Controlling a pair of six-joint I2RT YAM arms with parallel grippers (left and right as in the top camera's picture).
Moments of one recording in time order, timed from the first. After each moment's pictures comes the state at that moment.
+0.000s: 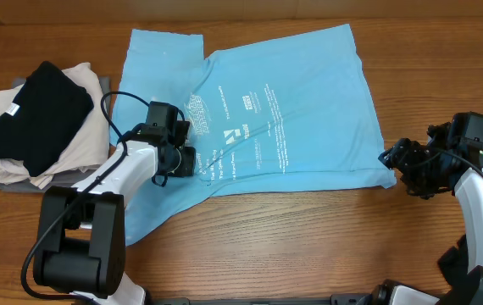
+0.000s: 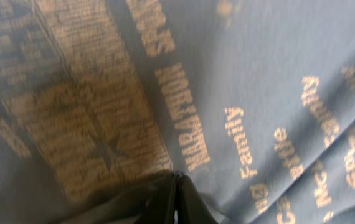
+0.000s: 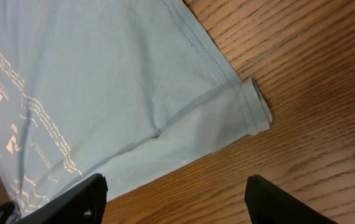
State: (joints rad) left arm -0.17 1.77 0.98 -0.54 0.12 -0.07; right arm -0.34 1.40 0.97 -0.87 -0.35 0.33
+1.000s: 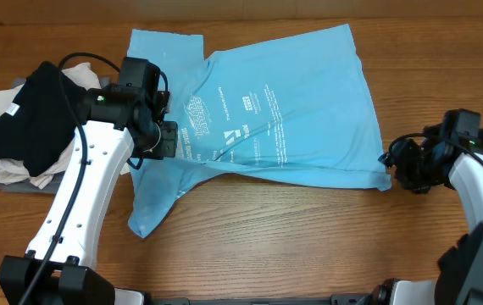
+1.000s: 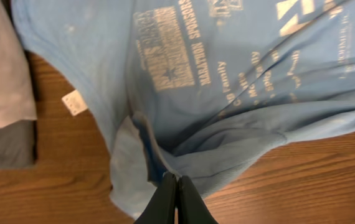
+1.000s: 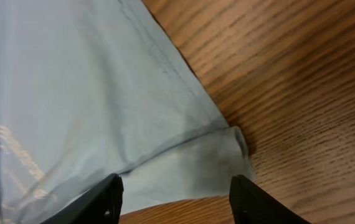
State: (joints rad) left arm -0.16 1.58 1.44 -1.23 0.00 -0.10; right arm -0.34 1.58 0.97 -0.77 -0.33 0.38
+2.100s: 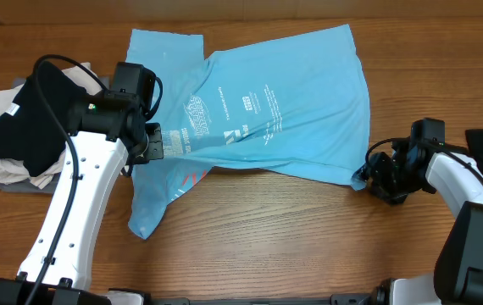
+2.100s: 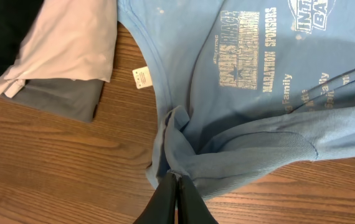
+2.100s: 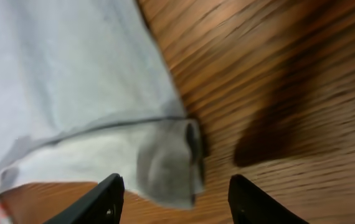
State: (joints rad) left arm -0.16 1.52 1.44 -1.29 -0.21 -0.31; right arm -0.23 1.65 0.88 -0.74 -0.41 0.41
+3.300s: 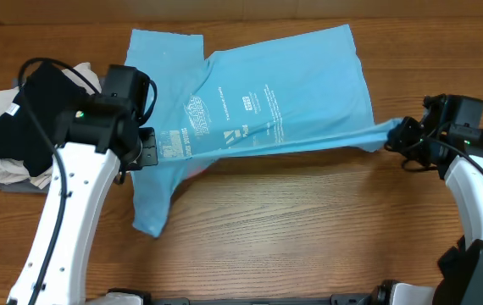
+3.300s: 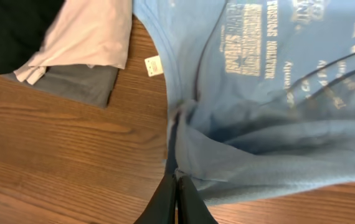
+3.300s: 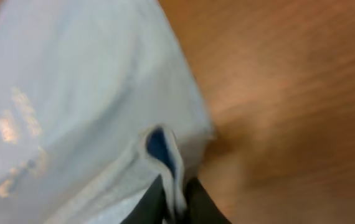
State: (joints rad) left arm -0.16 1.45 1.49 -1.40 -0.22 -0.31; right arm -0.28 1.50 0.98 -0.56 -0.29 0.31
